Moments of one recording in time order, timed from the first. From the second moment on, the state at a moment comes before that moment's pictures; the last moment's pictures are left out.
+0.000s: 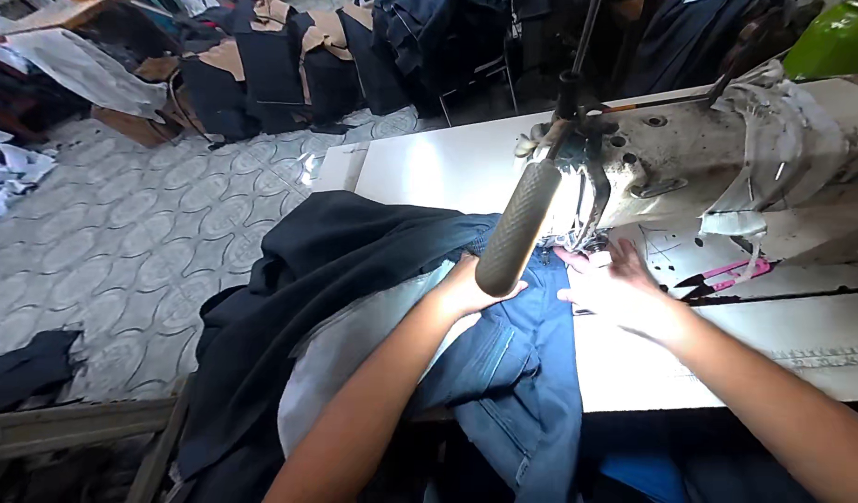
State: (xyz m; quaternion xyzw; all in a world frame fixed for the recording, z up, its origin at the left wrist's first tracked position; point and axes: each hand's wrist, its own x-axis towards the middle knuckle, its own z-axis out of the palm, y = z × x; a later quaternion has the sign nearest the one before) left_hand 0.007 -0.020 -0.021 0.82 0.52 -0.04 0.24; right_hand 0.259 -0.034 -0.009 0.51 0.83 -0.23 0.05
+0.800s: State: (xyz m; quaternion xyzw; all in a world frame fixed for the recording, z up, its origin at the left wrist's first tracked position) left_hand 0.008 -0.252 -0.054 0.78 0.55 0.28 0.07; right_hand 0.253 -0.172 -0.069 0.20 0.89 -0.20 -0.36
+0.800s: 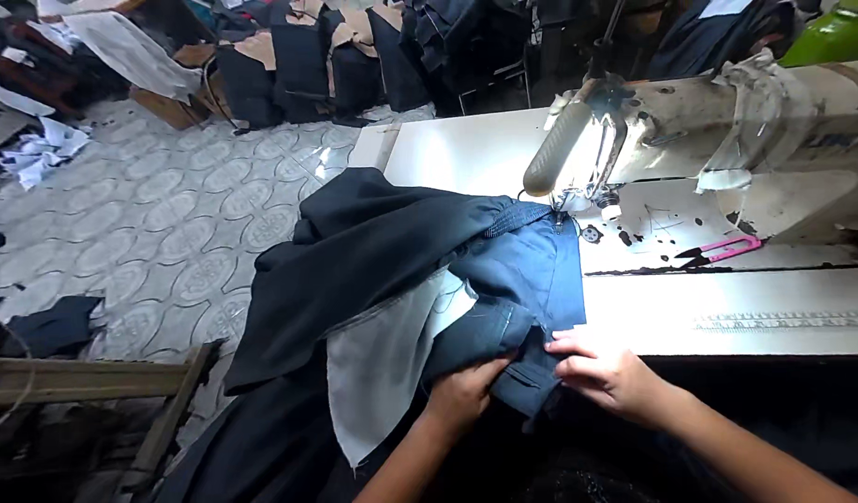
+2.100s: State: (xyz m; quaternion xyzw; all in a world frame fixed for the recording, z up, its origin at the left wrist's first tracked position) left_hand 0.048 -0.101 0.002 0.83 0.50 0.14 0.22; right_hand 0.244 -0.203 -0.081 0.28 0.86 -0.03 -0.43
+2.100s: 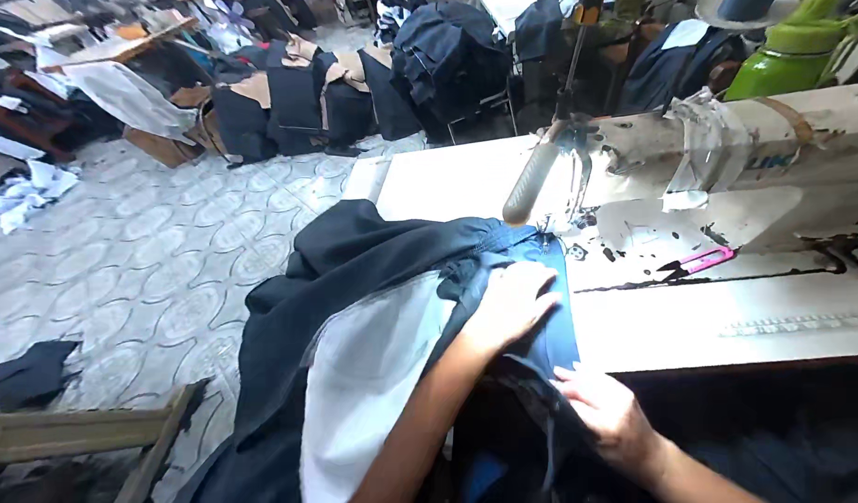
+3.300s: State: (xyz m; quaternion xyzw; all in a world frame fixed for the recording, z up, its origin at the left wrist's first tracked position) left_hand 0.062 -0.068 -0.036 0.82 0.53 0.17 0.10; right_hand 0.266 -0.001 -0.061 0.38 0.86 -0.12 -0.33
